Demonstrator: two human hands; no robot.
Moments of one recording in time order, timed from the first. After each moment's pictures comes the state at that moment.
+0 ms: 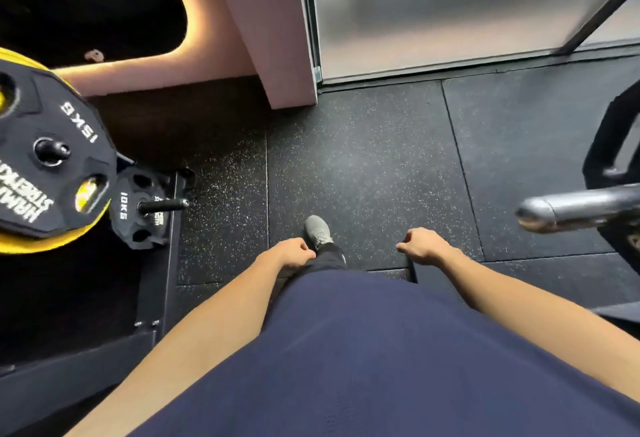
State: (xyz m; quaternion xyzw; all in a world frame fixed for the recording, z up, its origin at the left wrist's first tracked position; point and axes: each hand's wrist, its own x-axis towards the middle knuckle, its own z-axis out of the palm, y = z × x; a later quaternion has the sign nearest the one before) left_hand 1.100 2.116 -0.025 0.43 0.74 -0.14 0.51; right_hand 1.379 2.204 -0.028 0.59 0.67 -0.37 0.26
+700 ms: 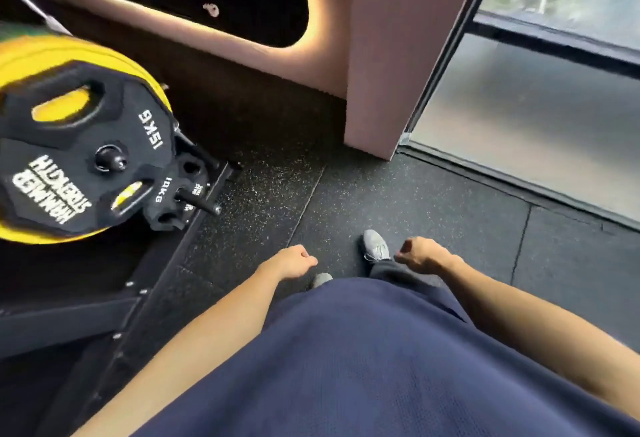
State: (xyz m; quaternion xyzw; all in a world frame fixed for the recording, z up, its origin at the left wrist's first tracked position) left_hand 0.963 2.315 -0.003 0.20 0.82 0.00 0.54; right_hand 1.160 2.527 -0.014 0.39 0.78 -0.29 0.39
